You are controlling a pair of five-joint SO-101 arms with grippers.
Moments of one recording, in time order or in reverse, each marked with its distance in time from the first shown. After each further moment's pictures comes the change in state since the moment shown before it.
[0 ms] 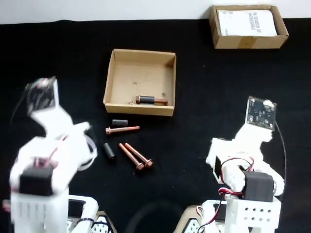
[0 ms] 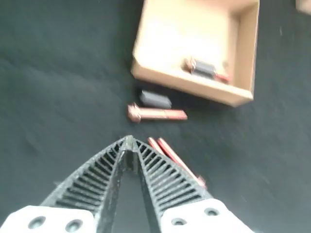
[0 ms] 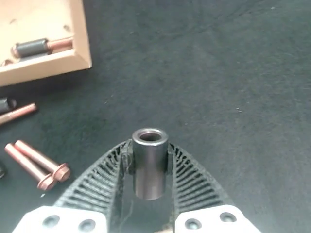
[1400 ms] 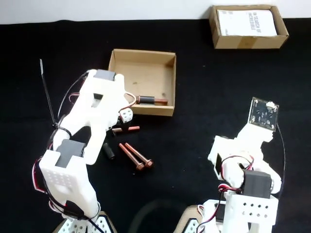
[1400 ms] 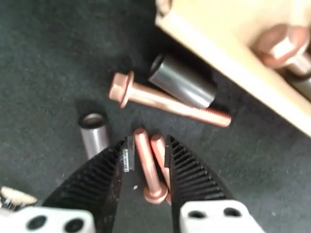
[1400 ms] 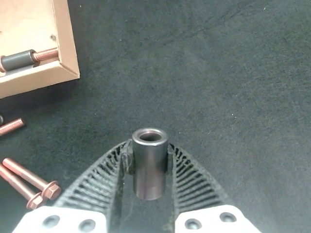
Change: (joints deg) left arm 4.7 77.3 -31.4 2.3 26.4; right arm 2.1 -0.4 5.3 -5.8 0.0
